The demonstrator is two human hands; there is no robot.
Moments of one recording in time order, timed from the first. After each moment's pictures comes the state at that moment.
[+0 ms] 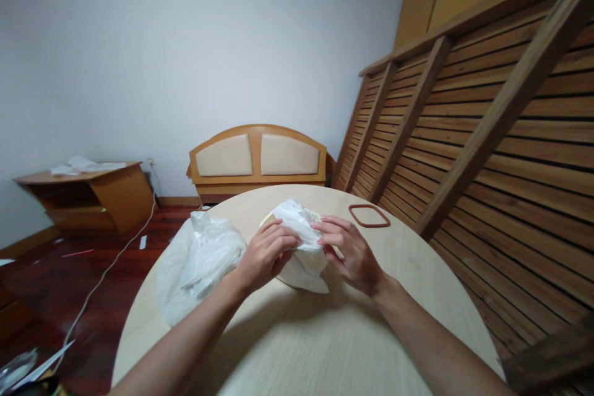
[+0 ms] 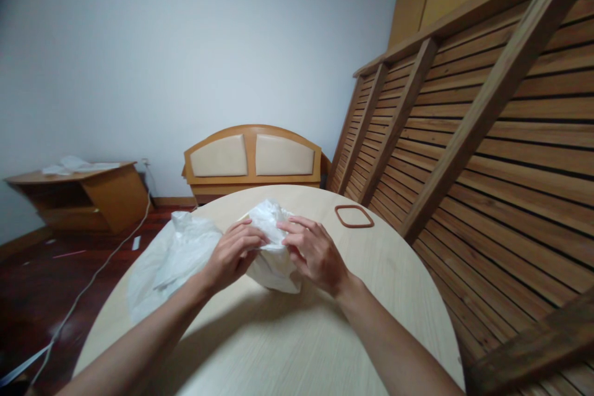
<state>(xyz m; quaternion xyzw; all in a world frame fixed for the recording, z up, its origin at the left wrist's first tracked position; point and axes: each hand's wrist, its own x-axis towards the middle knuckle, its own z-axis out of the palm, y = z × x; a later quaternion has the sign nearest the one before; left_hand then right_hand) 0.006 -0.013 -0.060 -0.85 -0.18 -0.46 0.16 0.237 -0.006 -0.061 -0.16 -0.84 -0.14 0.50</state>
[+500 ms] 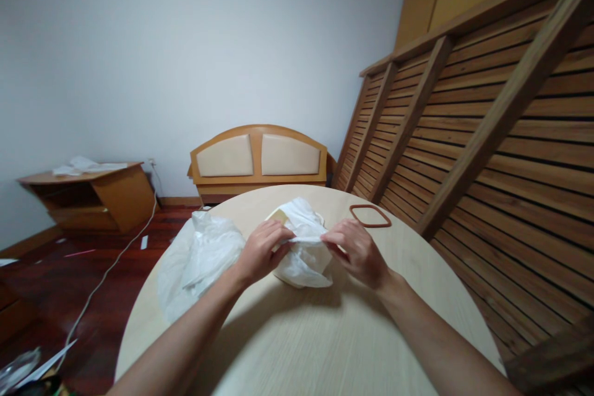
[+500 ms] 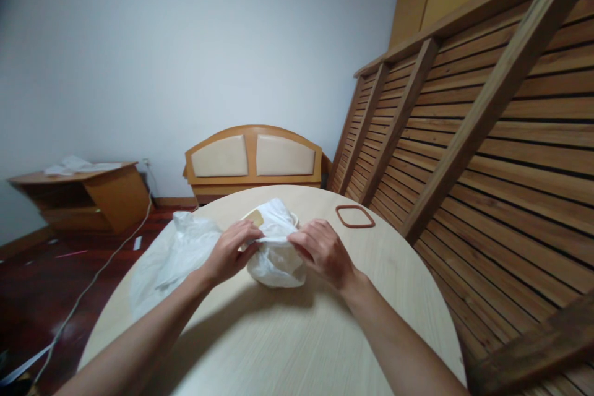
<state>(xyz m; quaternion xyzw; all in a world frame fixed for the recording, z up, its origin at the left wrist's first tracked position) -0.001 -0.001 -0.066 -0.85 -0.25 -0.45 0.12 0.249 0.003 -0.061 -0.17 -0.85 -0.18 0.47</state>
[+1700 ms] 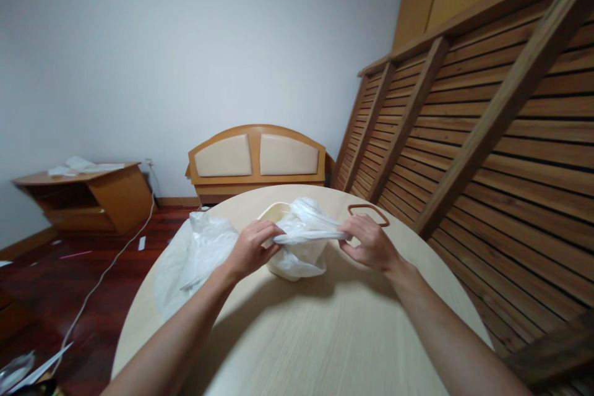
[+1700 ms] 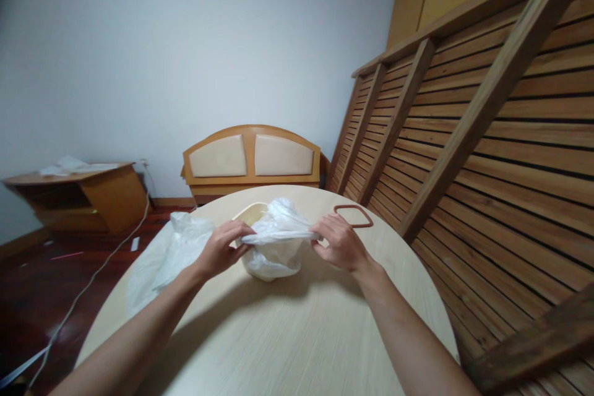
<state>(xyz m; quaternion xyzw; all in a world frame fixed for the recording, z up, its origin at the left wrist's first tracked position) -0.021 0.013 -0.072 -0.86 -0.27 -0.43 0.09 0.288 0.036 -0.071 -0.22 -0.86 -0.19 0.42</state>
